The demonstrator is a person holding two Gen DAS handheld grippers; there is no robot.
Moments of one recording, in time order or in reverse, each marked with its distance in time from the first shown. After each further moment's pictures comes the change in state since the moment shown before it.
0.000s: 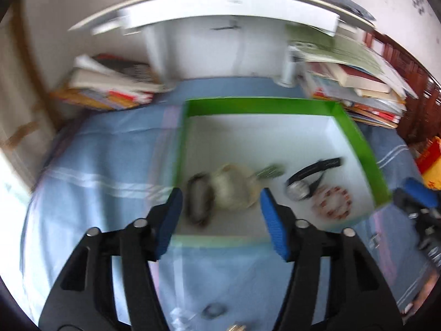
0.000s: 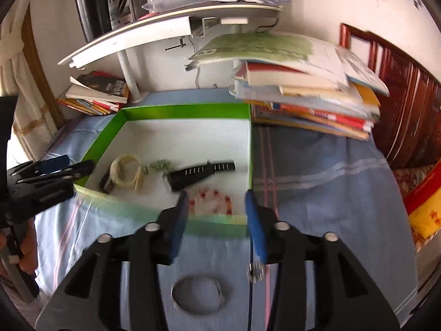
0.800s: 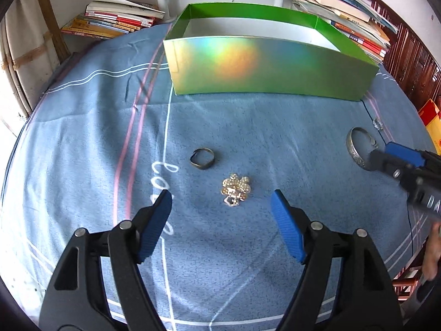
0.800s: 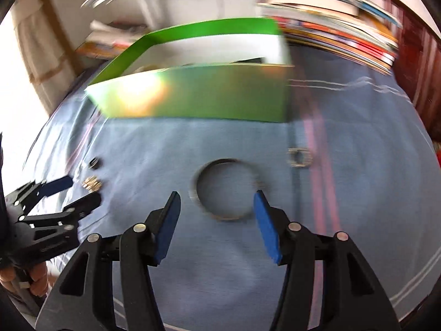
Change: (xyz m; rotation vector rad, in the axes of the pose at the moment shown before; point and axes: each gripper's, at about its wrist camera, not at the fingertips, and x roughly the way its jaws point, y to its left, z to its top) left arm -0.011 -0.004 -0.147 0.020 0.171 -0.046; right arm 0.018 0.031 -0.097 -0.045 0.196 0.103
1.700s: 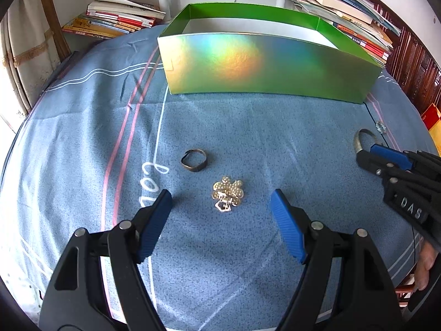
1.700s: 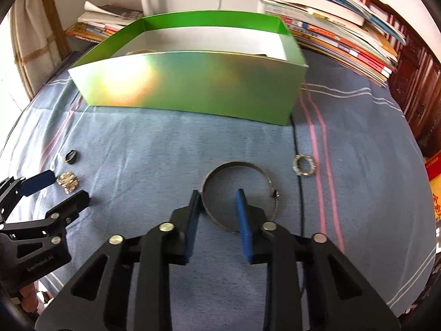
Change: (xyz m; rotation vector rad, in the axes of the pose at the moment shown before) left arm 0.006 -0.005 0.000 -0.023 -0.022 0.003; right arm 0.019 0.003 0.004 -0.034 0.011 -0.127
